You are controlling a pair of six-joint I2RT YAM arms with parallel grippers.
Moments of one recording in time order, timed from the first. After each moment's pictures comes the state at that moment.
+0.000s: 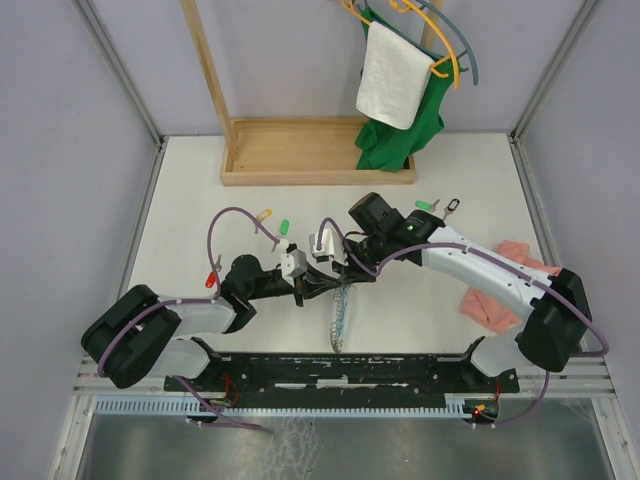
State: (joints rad) left arm -0.70 1.33 0.26 1.11 0.74 -0.06; right arm 0.82 1.46 1.23 -0.79 -0.54 -0.69
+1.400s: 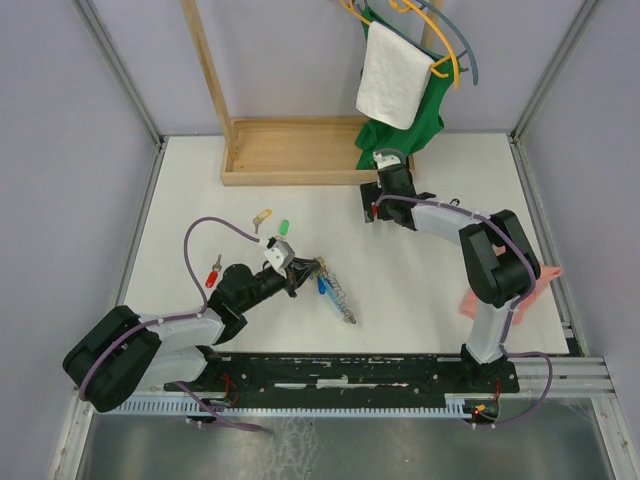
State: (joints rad) left arm -0.70 1.17 0.18 1.00 0.26 -0.06; right arm 0.44 1.86 1.18 -0.10 0.20 0.13
